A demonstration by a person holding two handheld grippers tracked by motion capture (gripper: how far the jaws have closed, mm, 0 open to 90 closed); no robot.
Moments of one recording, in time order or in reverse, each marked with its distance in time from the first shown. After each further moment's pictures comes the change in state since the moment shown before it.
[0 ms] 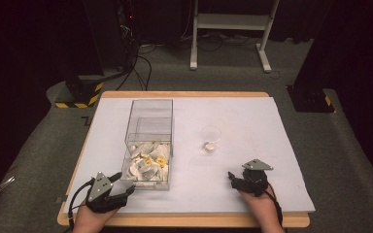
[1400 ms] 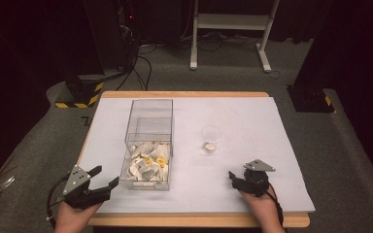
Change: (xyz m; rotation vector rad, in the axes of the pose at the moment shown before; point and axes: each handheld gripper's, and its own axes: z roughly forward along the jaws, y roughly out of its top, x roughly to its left) left arm 0.031 0.018 -0.039 -0.025 0.058 -0.131; right arm -0.001 -0.001 -0.003 -0.030 0.004 0.008
